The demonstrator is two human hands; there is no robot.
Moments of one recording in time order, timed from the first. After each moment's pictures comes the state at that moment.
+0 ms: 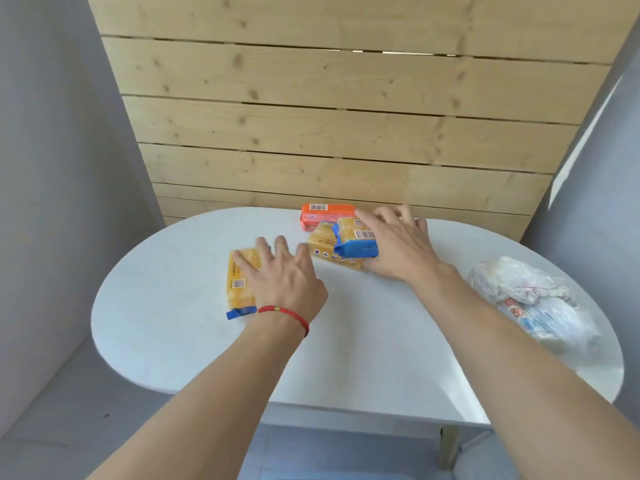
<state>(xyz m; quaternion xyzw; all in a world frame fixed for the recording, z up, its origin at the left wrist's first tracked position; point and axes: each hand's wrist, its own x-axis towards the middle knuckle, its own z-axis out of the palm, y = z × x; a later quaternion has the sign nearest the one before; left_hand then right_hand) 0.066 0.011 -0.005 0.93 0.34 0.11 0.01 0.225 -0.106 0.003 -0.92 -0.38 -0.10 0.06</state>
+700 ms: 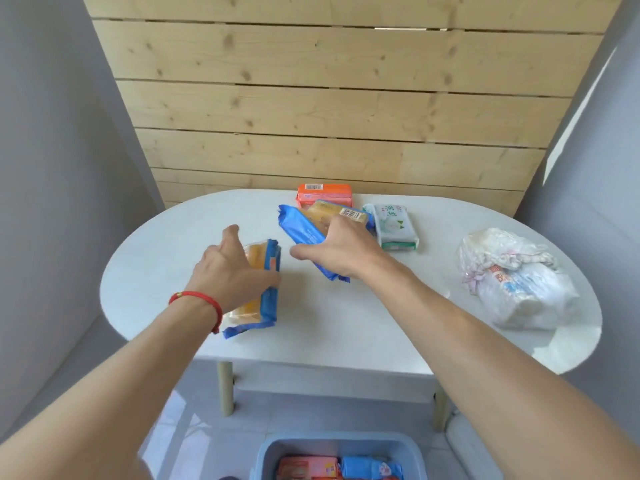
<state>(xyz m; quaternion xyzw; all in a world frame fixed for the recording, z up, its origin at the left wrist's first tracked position) -0.005 0.043 0.024 0.87 0.41 0.07 0.28 0.137 -0.077 0.018 -0.90 -0.31 0.12 0.30</state>
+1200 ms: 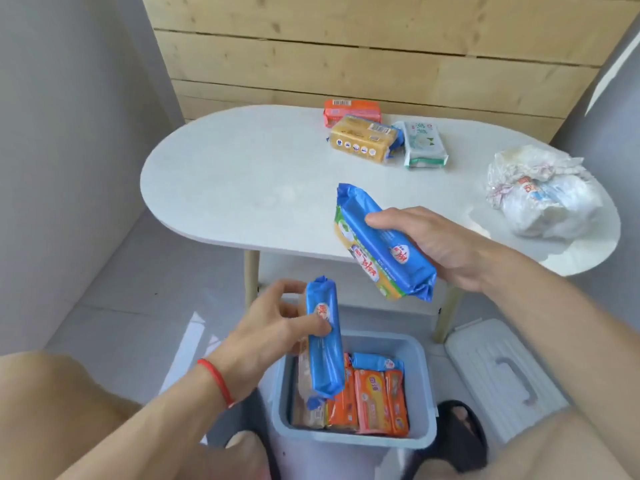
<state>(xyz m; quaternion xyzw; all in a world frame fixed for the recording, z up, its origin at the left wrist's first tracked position) -0.150 -0.062 -0.045 0.66 0.35 -0.02 0.67 0.057 -0.201 0.006 -0.71 -0.29 0.44 0.46</state>
